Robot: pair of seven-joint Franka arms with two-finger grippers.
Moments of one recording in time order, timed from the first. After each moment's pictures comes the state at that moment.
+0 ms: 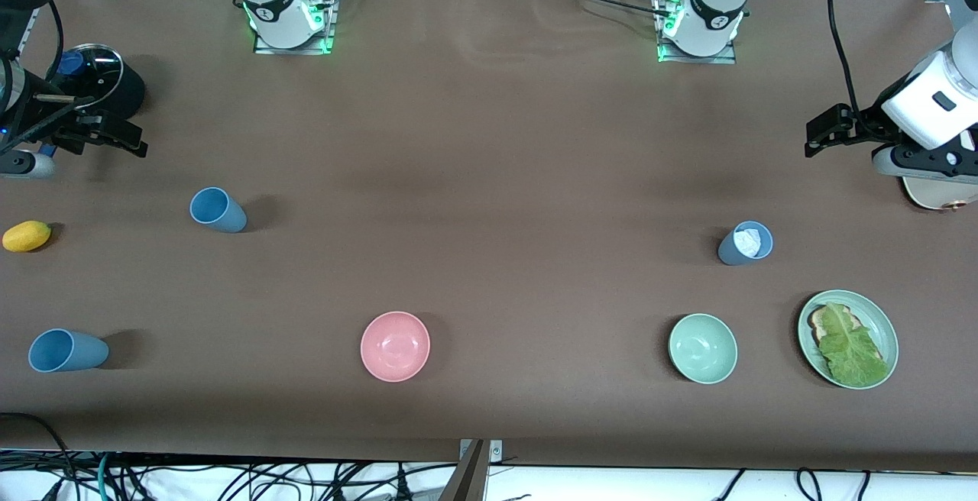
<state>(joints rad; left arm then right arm) -0.02 0.04 -0.02 -1.61 0.00 1.58 0.06 0.01 0.04 -0.03 -1.64 0.00 1.62 0.02</state>
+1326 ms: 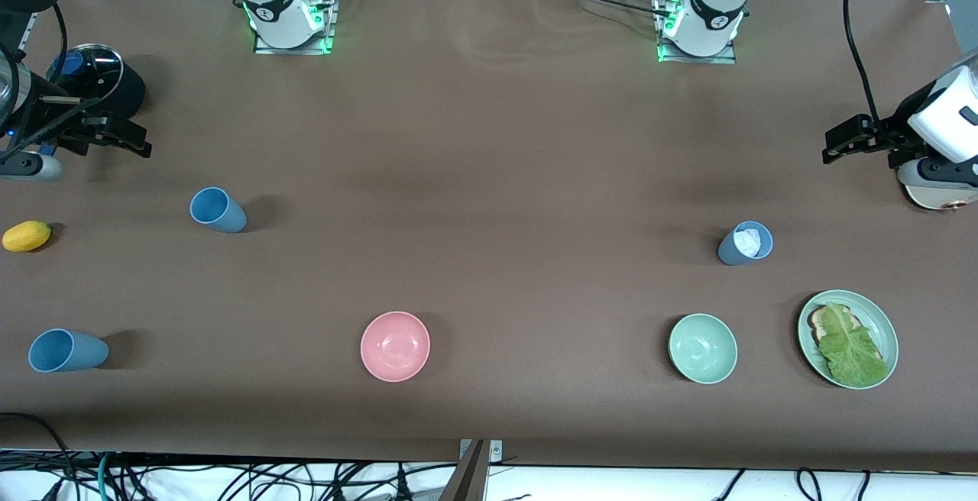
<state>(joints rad) 0.03 0.07 -0.02 -1.61 0.00 1.58 0.06 0.01 0.05 -0.02 -1.64 0.00 1.62 0.02</state>
